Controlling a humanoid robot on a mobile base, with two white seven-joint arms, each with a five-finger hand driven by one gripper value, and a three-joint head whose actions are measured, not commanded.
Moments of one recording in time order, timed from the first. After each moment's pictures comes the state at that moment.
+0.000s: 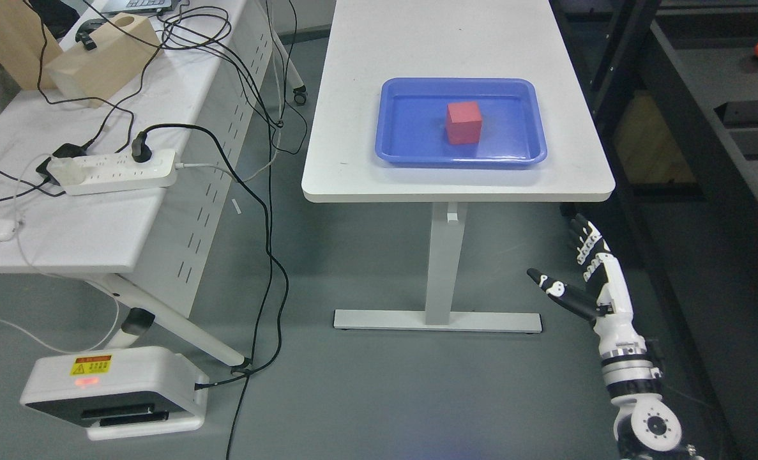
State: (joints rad) left arm 0.05 0.00 -0.13 0.00 0.13 -0.12 -0.17; right arm 0.10 0.00 -0.05 -1.47 0.00 -0.28 0.12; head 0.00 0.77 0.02
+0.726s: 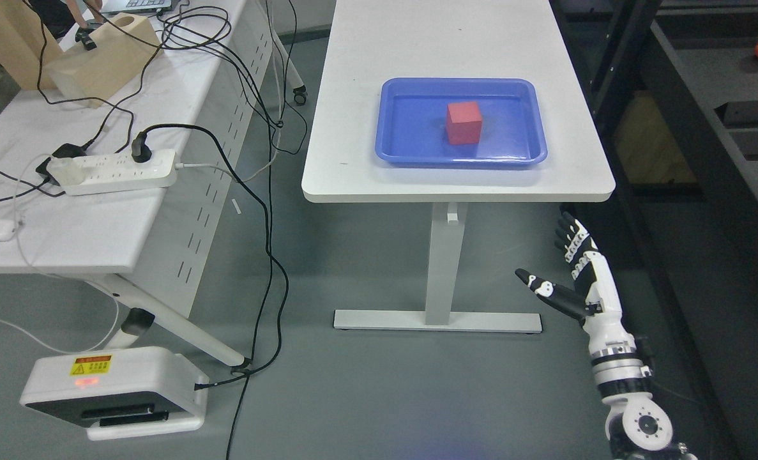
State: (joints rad) left arm 0.05 0.00 -0.13 0.00 0.14 -0.12 -0.17; right arm 0.10 0.00 -0.01 -1.49 0.00 -0.28 0.12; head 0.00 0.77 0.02
